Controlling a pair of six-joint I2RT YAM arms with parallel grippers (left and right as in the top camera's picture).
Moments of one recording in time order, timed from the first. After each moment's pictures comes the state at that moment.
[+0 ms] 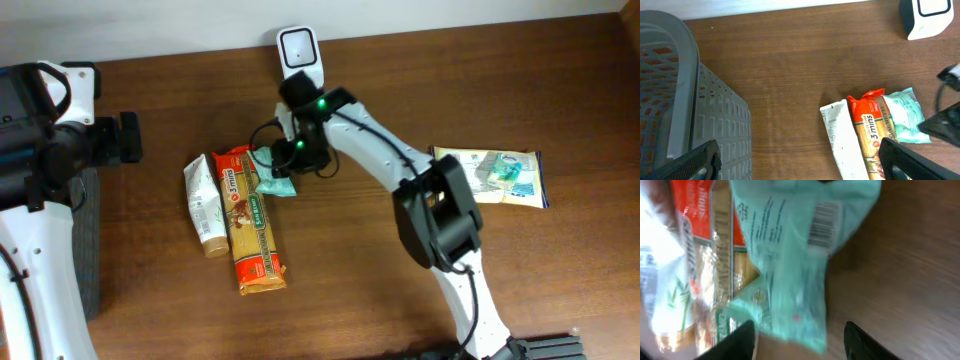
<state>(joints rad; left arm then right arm) 0.18 1.50 1.74 -1.07 0.07 0.22 0.53 2.35 1.97 -0.93 -0.40 0.27</state>
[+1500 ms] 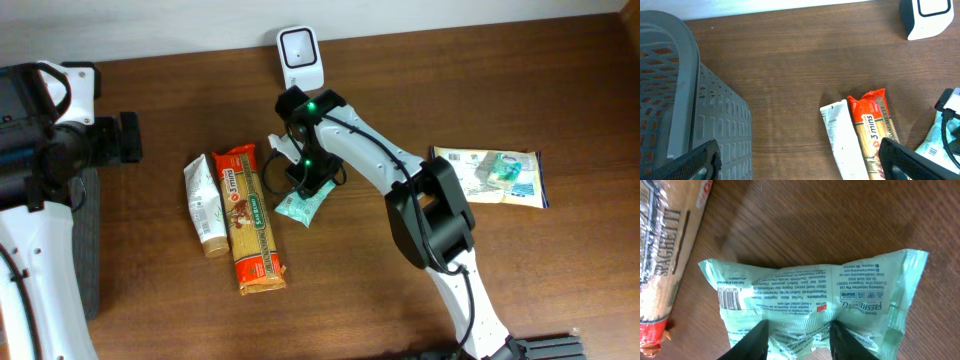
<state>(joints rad) 0.18 1.50 1.74 -1.07 0.07 0.22 0.54 2.36 2.00 -1.22 -0.23 -0.21</state>
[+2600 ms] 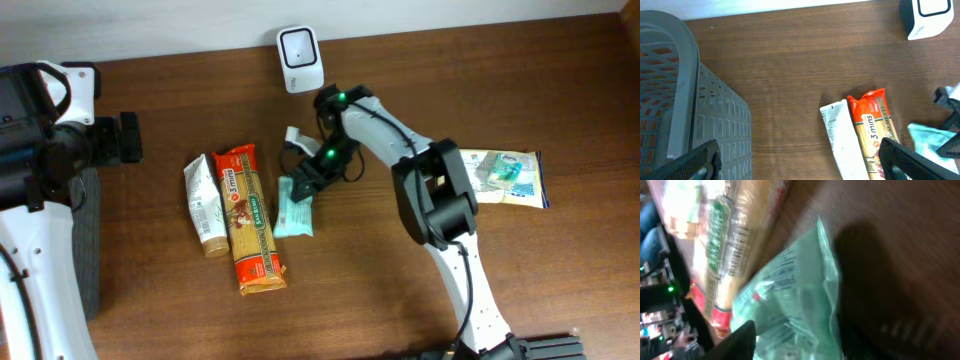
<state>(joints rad) 0.18 1.50 1.74 -1.07 0.07 0.22 0.40 2.49 2.00 -1.21 -0.77 -0.39</state>
